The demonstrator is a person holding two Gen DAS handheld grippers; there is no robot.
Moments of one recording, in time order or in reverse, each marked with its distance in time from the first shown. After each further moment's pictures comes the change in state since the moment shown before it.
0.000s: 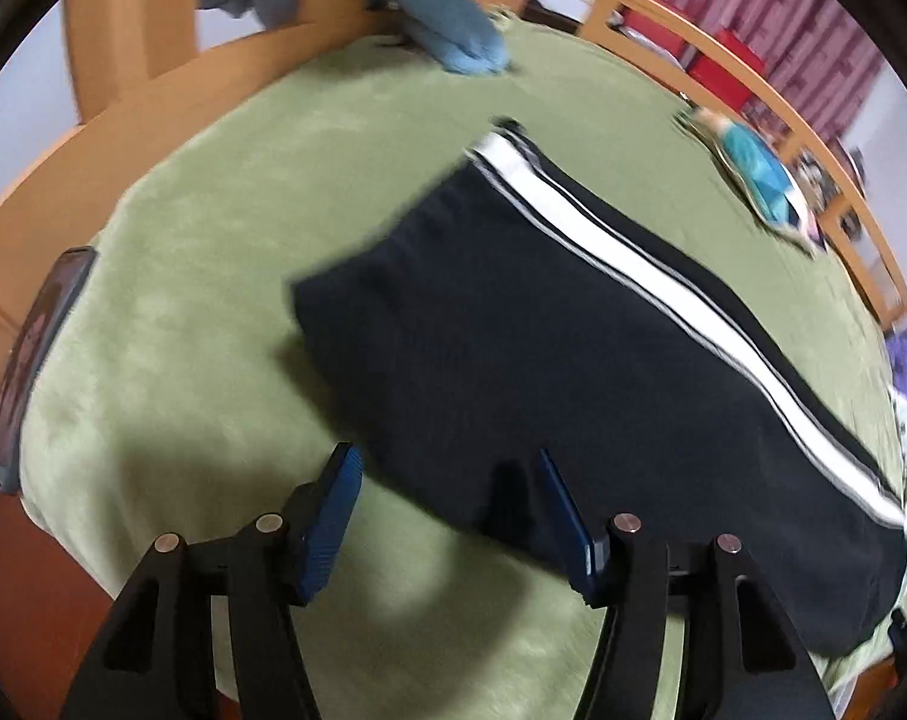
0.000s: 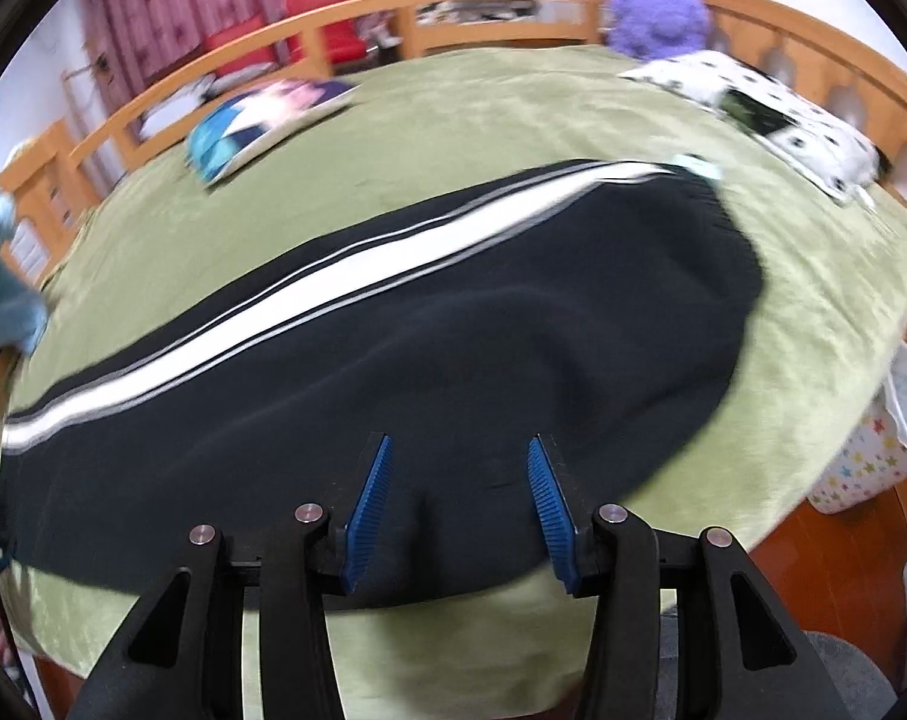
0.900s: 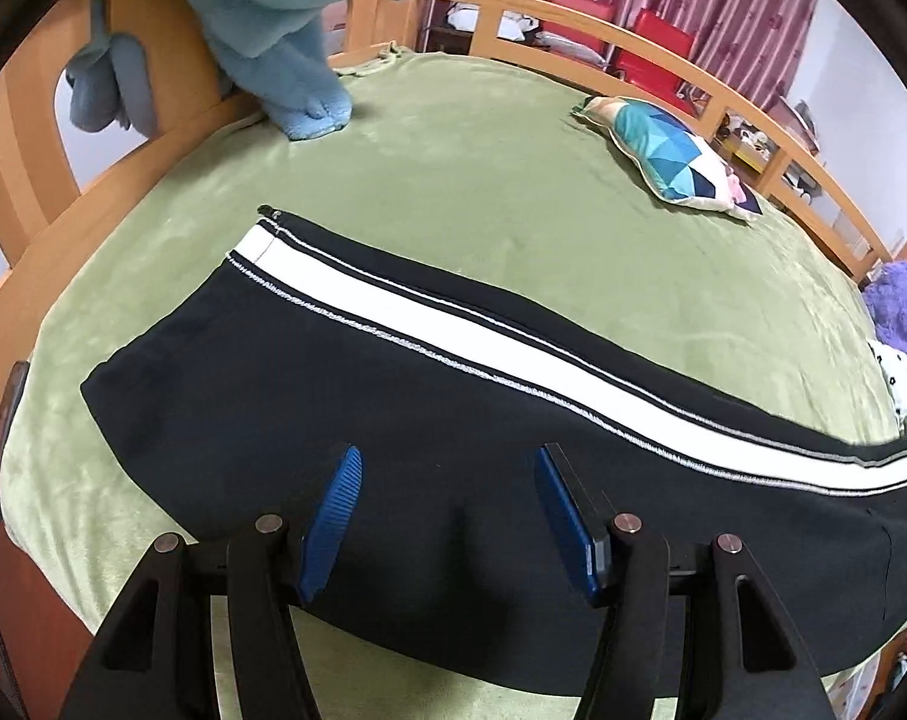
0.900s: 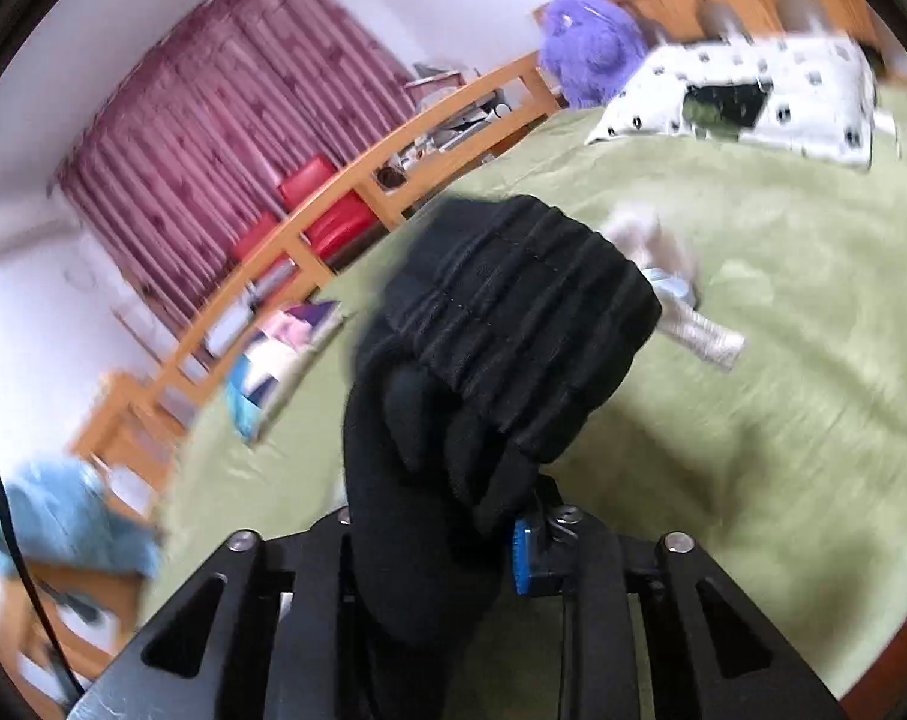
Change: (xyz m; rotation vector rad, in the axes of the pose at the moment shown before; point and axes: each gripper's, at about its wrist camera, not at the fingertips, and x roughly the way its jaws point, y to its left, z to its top) left arm -0.032 -0.148 0.000 0.143 -0.088 0.001; right arm 0.053 -0.186 0.138 0.283 -0.236 0.327
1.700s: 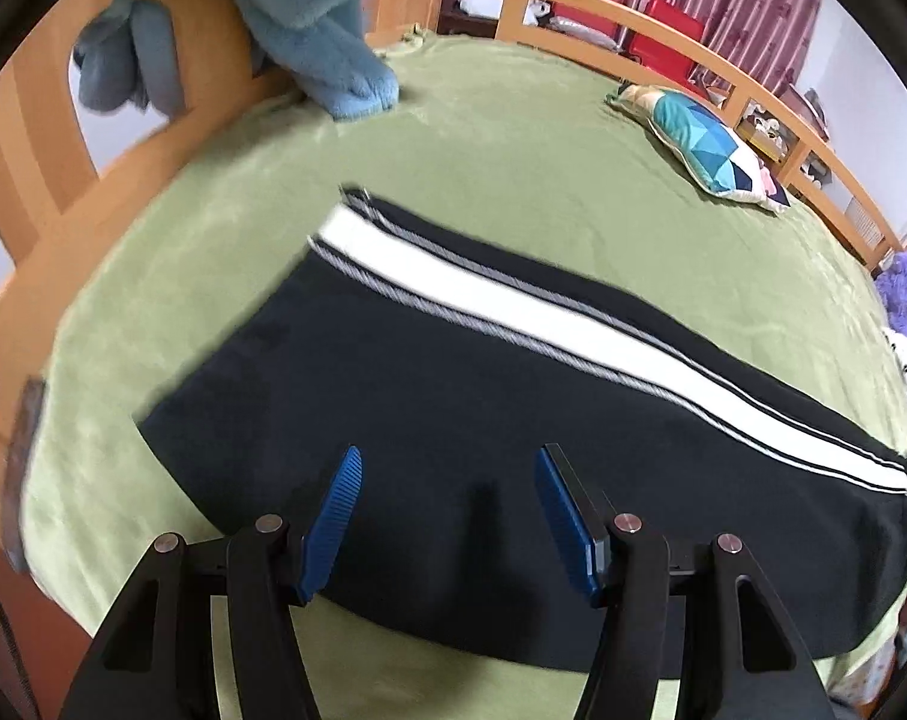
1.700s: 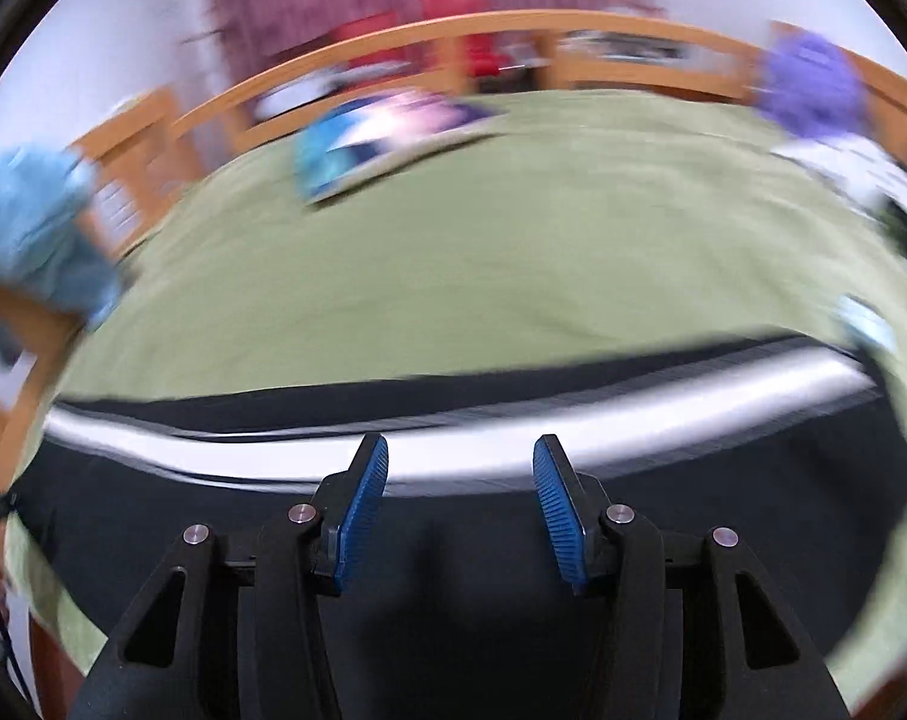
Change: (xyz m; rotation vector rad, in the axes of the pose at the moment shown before) left arm 0.019 0.075 0.019 0.023 0.023 0.022; right arm 0.103 0.237 -0.116 -0.530 0.294 0.001
